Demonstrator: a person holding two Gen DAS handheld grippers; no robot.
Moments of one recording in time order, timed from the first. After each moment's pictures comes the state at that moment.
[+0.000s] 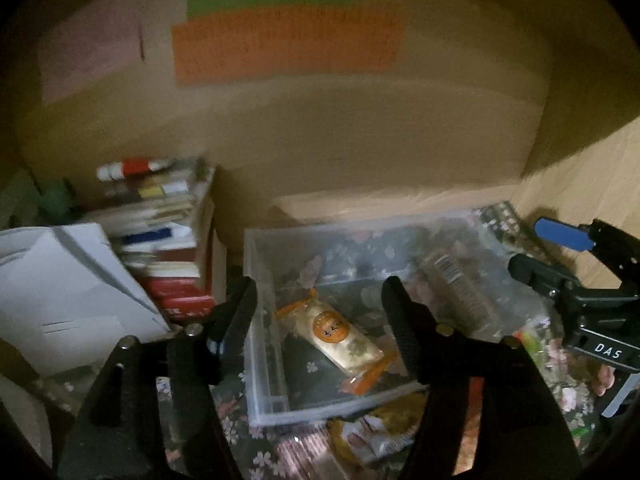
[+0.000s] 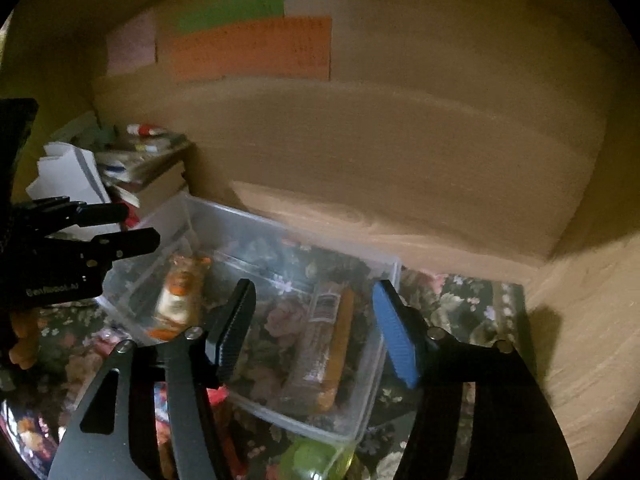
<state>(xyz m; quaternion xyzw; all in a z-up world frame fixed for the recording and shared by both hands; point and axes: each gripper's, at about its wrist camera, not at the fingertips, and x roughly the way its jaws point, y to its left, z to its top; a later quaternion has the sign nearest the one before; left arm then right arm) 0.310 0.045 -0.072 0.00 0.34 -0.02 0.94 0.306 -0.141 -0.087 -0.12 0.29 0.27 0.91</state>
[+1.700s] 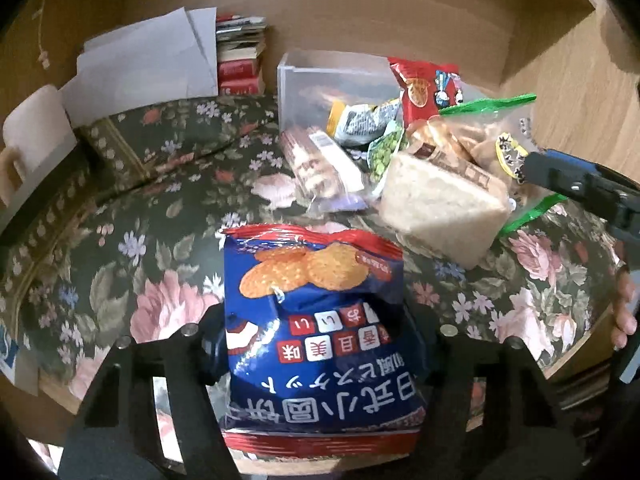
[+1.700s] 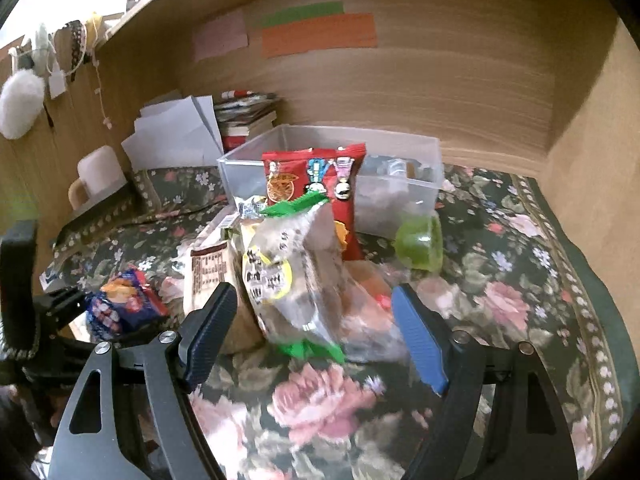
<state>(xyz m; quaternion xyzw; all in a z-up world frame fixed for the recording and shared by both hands) 0.088 0.031 -0.185 -0.03 0.40 0.02 0.92 0.161 -0.178 -0.144 -0.06 0.31 0.32 0.89</state>
